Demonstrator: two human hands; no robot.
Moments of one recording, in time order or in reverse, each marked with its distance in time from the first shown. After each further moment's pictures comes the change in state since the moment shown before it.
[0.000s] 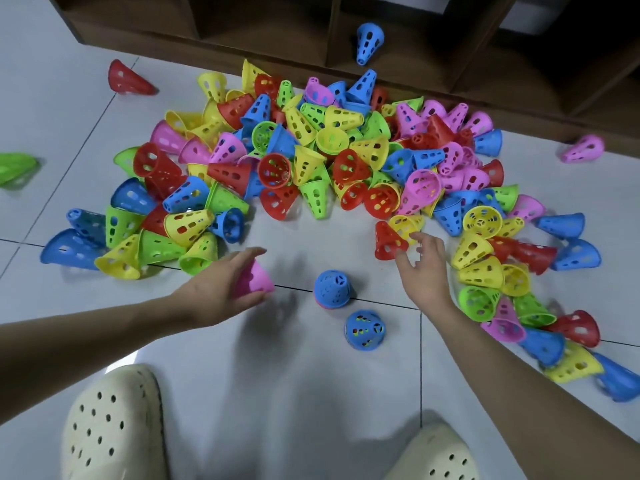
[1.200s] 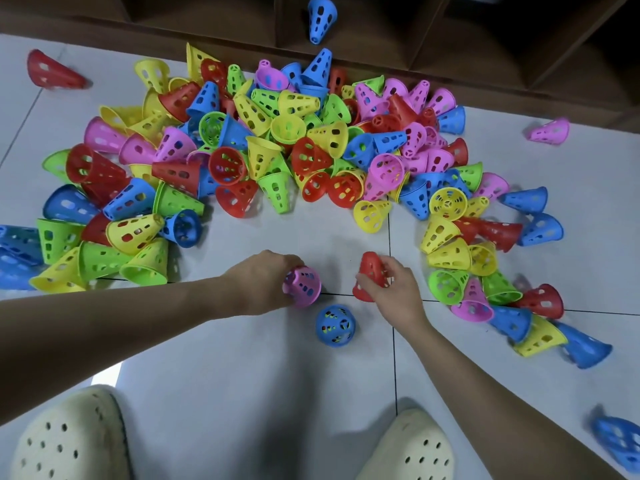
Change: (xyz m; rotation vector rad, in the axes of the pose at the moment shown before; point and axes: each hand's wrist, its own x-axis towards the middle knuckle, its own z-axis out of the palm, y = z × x) left_hand 0.076 0.090 0.038 0.112 -0.259 0.120; right_hand -0.043 0.015 -0.013 0.098 -0.152 0.234
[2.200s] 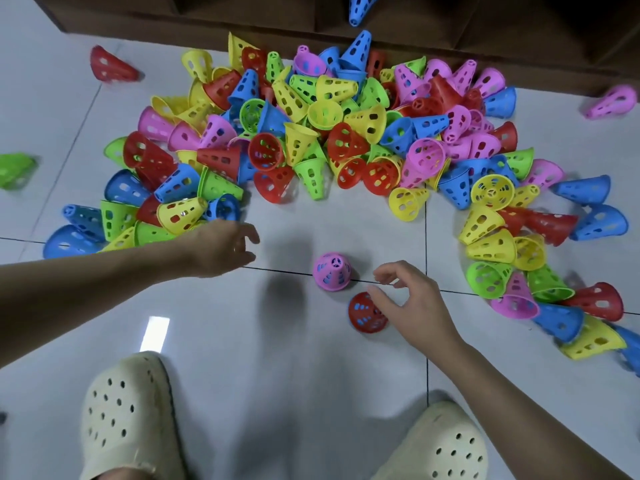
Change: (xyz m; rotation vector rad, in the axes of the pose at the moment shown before) left_hand -0.061 -0.063 -0.063 0.097 -0.029 -0.321; right_hand -0.056 -0.032 0.003 -0.052 -0.141 -0.438
